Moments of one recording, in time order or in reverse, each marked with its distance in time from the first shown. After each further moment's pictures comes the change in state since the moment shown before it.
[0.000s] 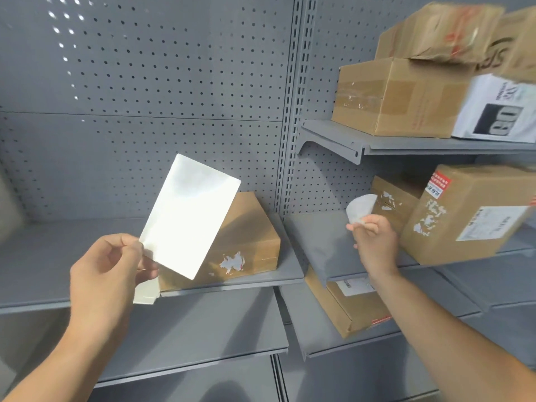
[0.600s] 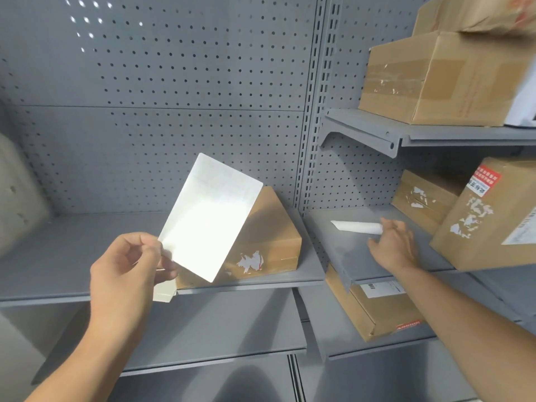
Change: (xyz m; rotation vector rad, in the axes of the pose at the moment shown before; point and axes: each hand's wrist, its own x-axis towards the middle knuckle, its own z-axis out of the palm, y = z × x) left_hand 0.002 -0.004 0.001 0.098 -0.006 -0.005; right_hand 0.064 0.069 0.026 -0.921 -0.240 -0.092
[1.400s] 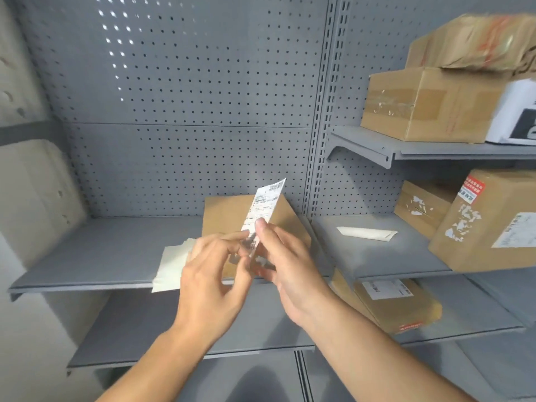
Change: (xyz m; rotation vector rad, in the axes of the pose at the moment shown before) left_hand -0.057 0.016 0.016 0.366 -0.190 0.757; right_hand -0.249 -0.215 -0.102 1.431 -0.634 -0.236
